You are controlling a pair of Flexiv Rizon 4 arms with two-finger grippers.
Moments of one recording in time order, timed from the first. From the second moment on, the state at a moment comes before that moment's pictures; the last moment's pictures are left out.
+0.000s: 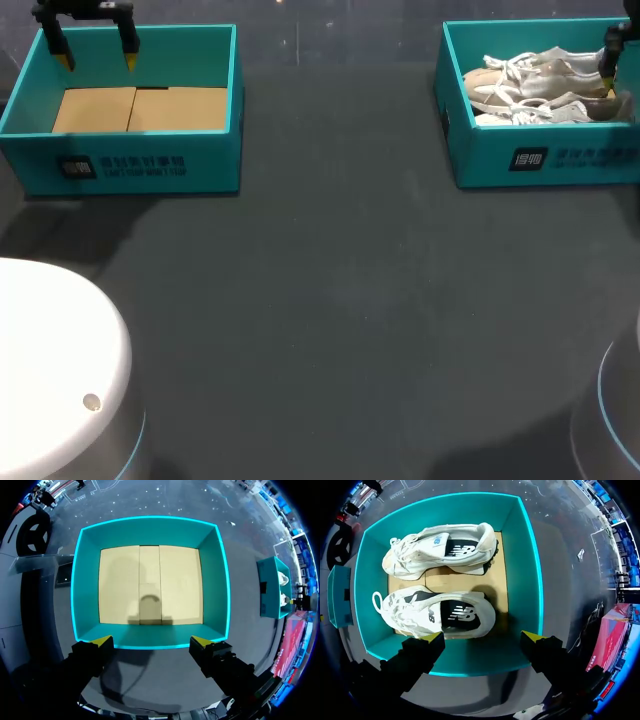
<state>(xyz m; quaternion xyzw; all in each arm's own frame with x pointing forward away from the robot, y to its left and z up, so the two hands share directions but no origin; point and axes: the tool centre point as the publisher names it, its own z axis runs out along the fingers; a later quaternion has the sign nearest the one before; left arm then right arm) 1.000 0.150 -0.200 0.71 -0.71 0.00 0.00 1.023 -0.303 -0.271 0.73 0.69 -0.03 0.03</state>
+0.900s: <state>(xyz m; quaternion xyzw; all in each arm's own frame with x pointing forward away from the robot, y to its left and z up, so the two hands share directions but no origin) 1.000 0.150 -0.200 0.71 -0.71 0.00 0.00 1.034 -0.317 -0.325 0.70 0.71 -0.03 0.02</state>
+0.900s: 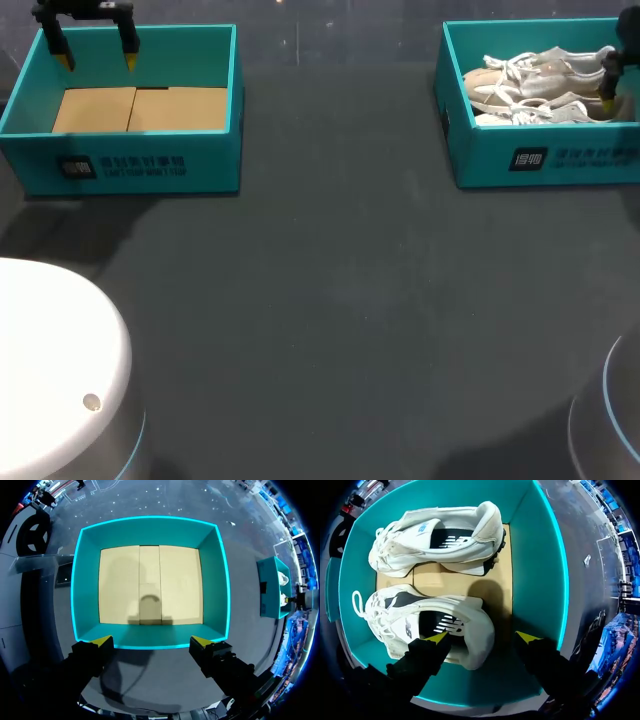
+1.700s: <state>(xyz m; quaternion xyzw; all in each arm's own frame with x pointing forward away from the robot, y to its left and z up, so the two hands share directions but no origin) 1.000 0.150 -0.200 0.71 -0.71 0.00 0.00 1.030 -0.320 -0.360 0.71 0.70 -0.04 0.00</state>
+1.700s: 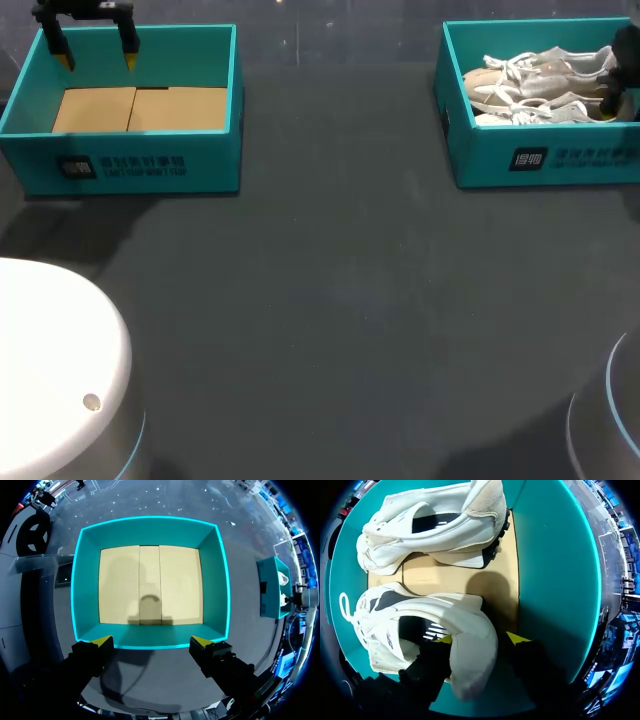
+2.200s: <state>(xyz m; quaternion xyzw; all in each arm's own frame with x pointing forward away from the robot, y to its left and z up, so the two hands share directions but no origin) 1.000 0.150 -0.200 0.71 -0.71 0.00 0.00 1.033 -0.324 -0.365 0.71 0.70 -0.03 -0.01</state>
